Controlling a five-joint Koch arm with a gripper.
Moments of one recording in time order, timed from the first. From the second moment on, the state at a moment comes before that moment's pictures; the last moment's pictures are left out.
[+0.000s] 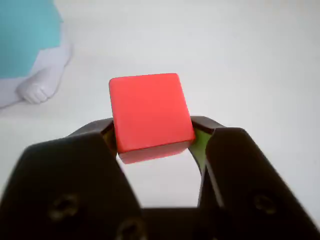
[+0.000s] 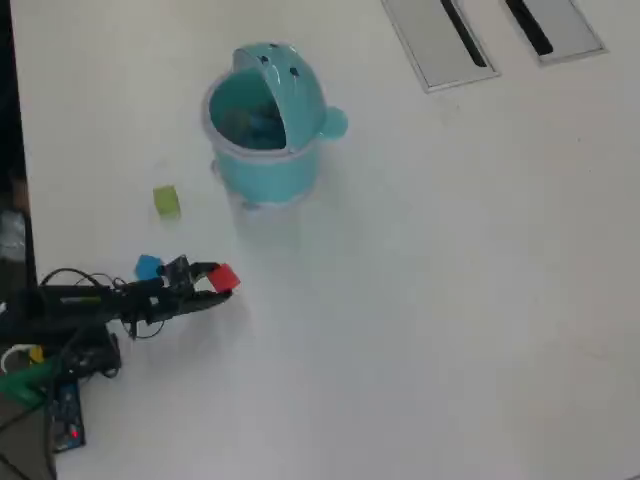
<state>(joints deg) -8.7 117.9 156.7 -11.5 -86.1</state>
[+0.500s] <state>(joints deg) -22.3 131.1 143.7 2.0 -80.2</state>
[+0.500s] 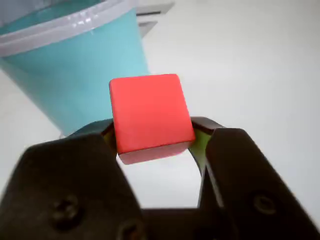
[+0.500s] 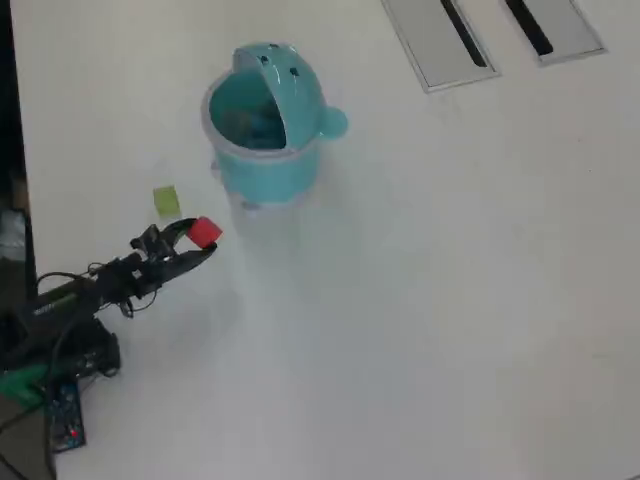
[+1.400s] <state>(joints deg) -39.0 108.8 113.9 -14.0 -88.5</state>
